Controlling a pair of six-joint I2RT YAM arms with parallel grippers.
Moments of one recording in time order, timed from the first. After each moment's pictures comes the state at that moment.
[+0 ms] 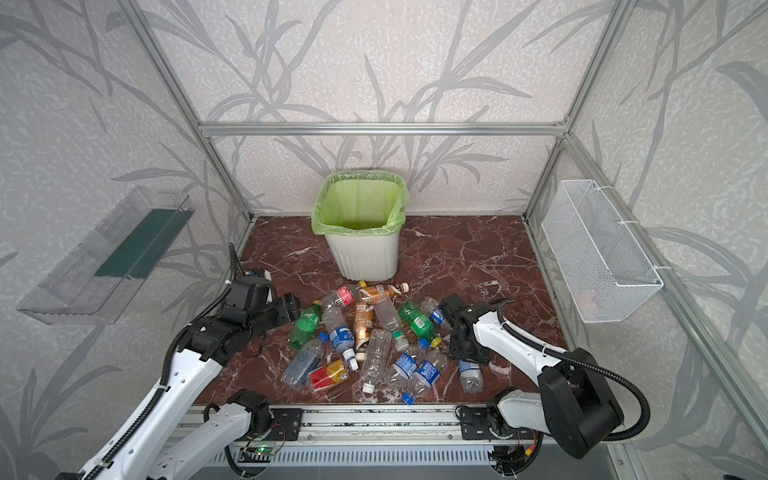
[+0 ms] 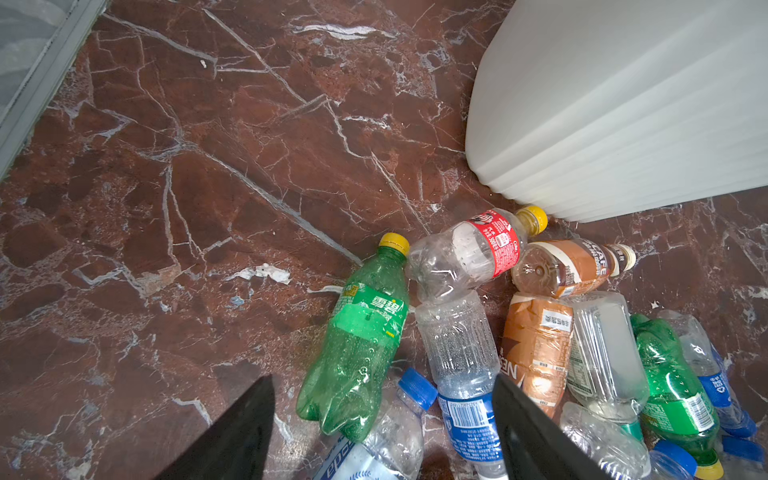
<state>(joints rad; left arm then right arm) -0.30 0.83 0.83 -0.85 -0.14 -0.56 0.49 1.28 0.68 -0.99 0.12 0.73</state>
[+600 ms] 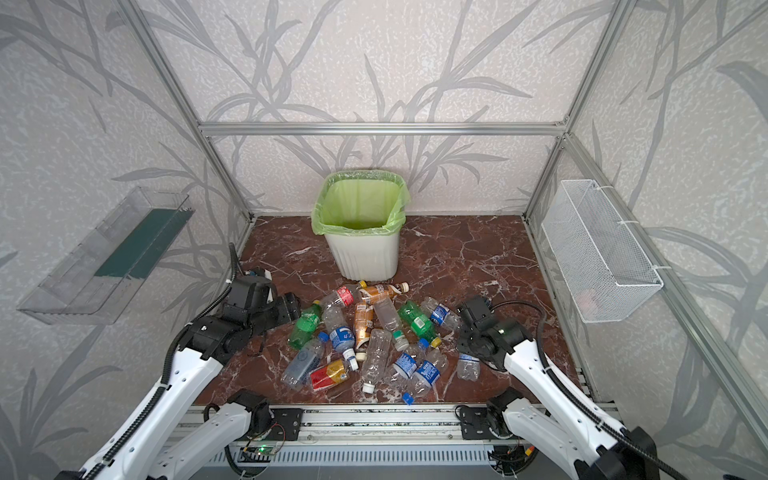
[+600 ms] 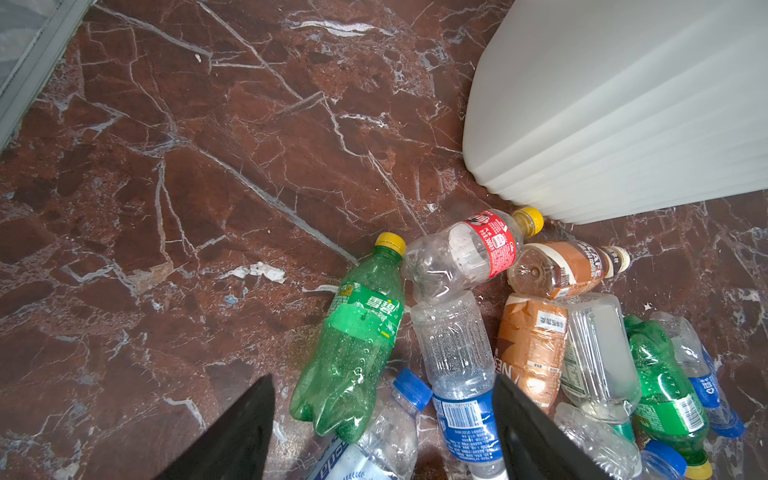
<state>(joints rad) -0.30 0.83 0.83 -0.85 -0.13 -0.58 0.47 0.86 0.68 -1.00 0.13 0.78</state>
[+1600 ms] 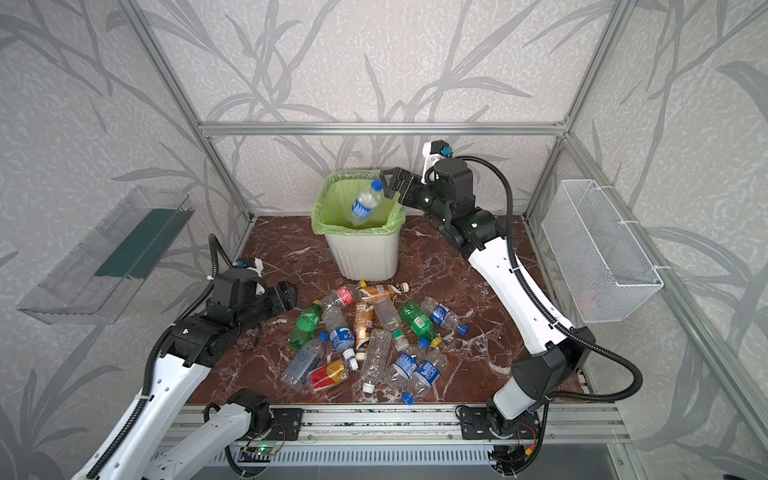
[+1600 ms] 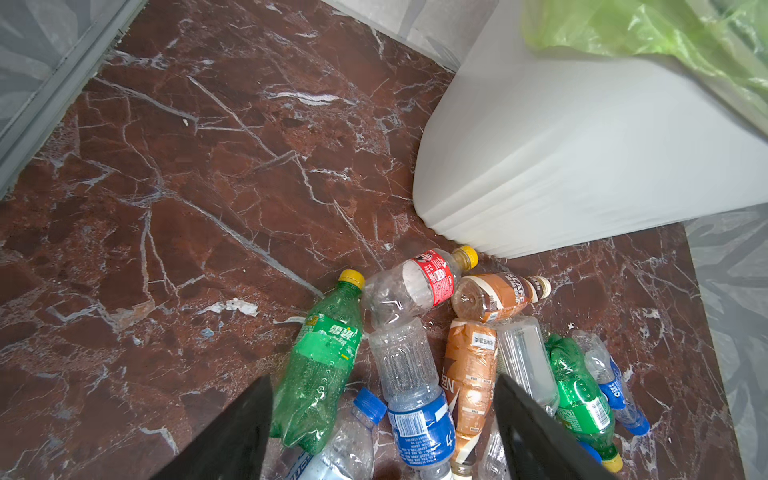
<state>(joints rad) -0.30 0.80 0.95 -0.86 -0.12 -0.59 0.48 1.56 1.78 -0.42 -0.13 0.64</state>
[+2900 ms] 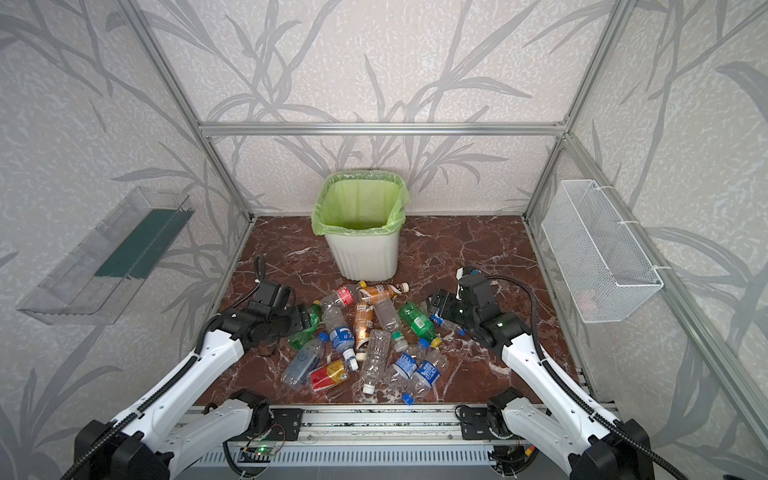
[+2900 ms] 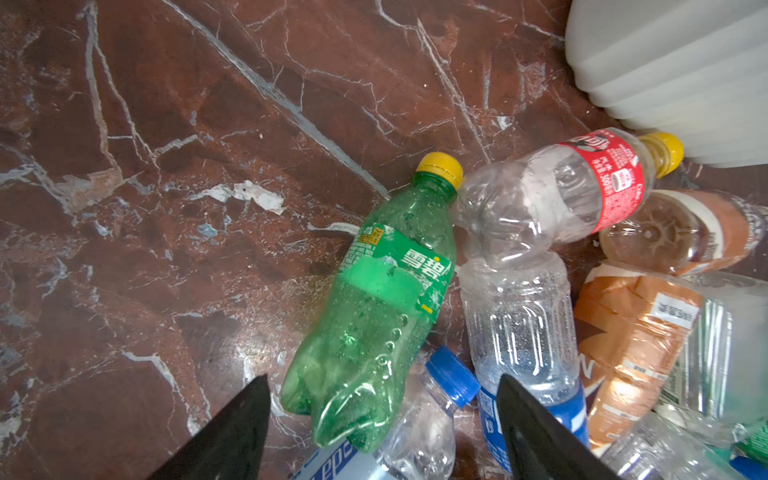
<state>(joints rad) -0.31 1.01 0.71 -0.81 -0.11 -0.66 0.43 0.96 0.69 -0.45 -0.15 0.74</state>
